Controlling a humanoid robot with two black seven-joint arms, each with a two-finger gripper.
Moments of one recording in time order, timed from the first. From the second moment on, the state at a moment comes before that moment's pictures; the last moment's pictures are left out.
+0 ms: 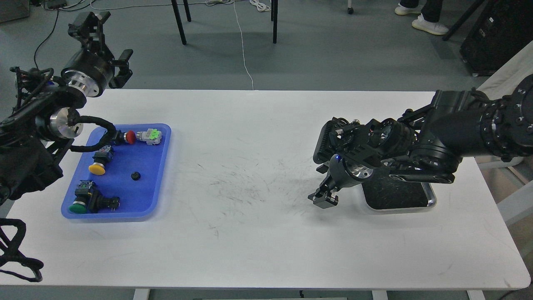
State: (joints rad) left arm -0.97 0.39 -0.53 -0.48 0.02 -0.27 -0.34; right arm 1.59 -0.09 -0.98 1.10 -1.32 0.05 0.33
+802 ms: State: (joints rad) left arm -0.96 0.39 -0.54 -0.46 0.01 -0.27 -0.33; right arm 1.52 -0.07 -0.98 1.00 -1.32 0.06 0.37
